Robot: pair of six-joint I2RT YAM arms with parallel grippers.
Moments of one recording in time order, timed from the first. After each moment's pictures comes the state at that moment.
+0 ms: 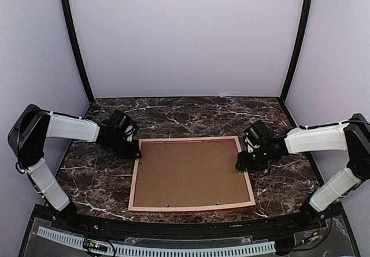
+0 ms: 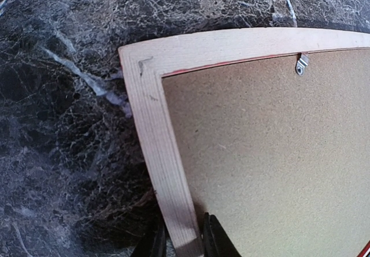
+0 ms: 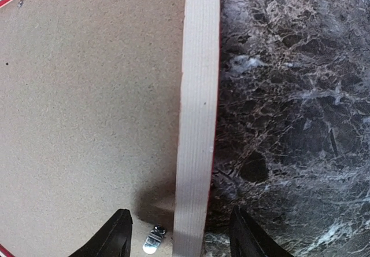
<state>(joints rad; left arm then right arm) -0.48 1.67 0.89 -0.32 0.13 -0.37 0.64 1.48 0.74 -0.42 0.03 0.55</state>
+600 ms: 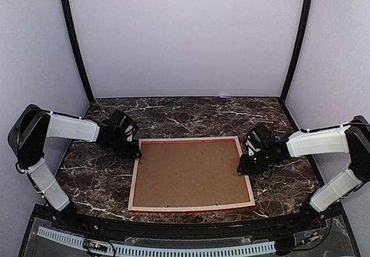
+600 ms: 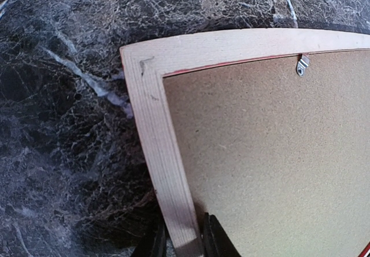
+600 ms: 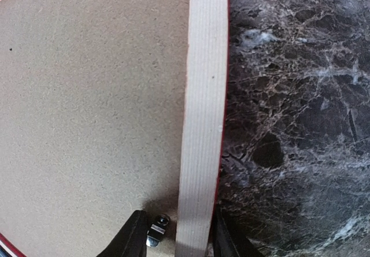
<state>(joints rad) -0.48 1.67 0.89 -0.32 0.12 -0.37 0.64 1.45 0.68 -0.37 -0.02 0.57</state>
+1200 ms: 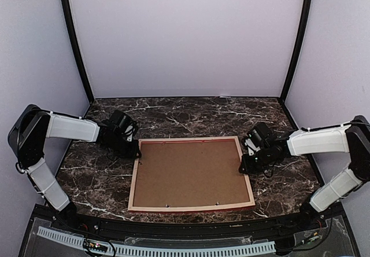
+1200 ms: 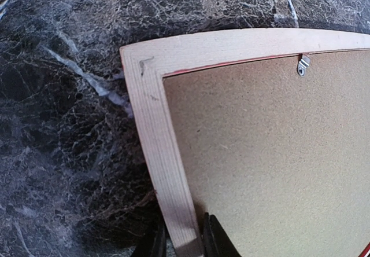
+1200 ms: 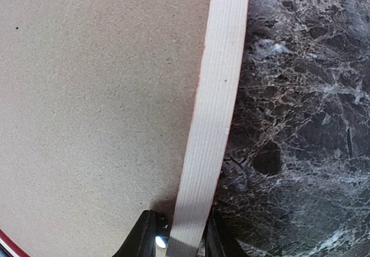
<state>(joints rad) -0.48 1.67 0.89 -0.32 0.12 -0.37 0.63 1.45 0.69 -0.39 -0.06 0.44</state>
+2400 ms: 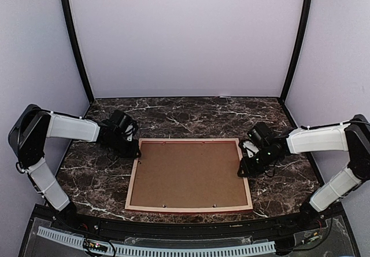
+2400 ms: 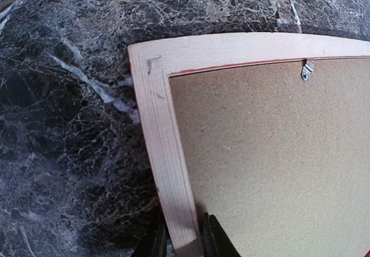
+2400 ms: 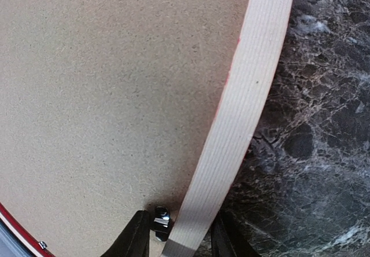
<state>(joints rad) -0.48 1.68 0.90 -0.31 0.10 -0.37 0.61 1.47 0.72 -0.47 -0.17 0.35</state>
